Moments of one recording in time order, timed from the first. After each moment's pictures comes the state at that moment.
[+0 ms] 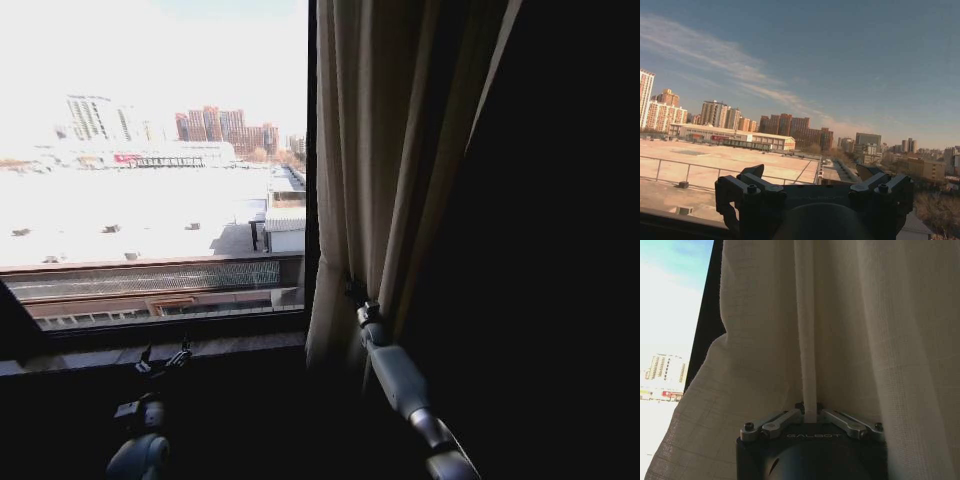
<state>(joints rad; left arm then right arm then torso) 1.37 -1.33 -0.78 -1.74 -0.41 -0.24 -0.01 -0.45 1.42 0.34 0.81 0.13 0.40 0.01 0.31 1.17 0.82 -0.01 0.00</state>
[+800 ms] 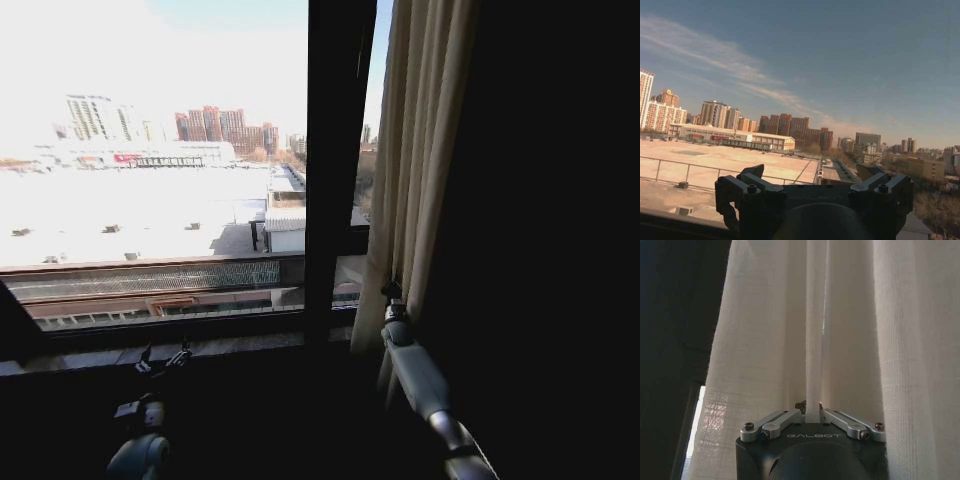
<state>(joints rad) 1.37 -1.33 -0.78 -1.74 -0.41 -0.24 -0.01 -0.56 1.35 0.33 1.01 0.10 0.30 0.19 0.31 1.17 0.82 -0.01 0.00</state>
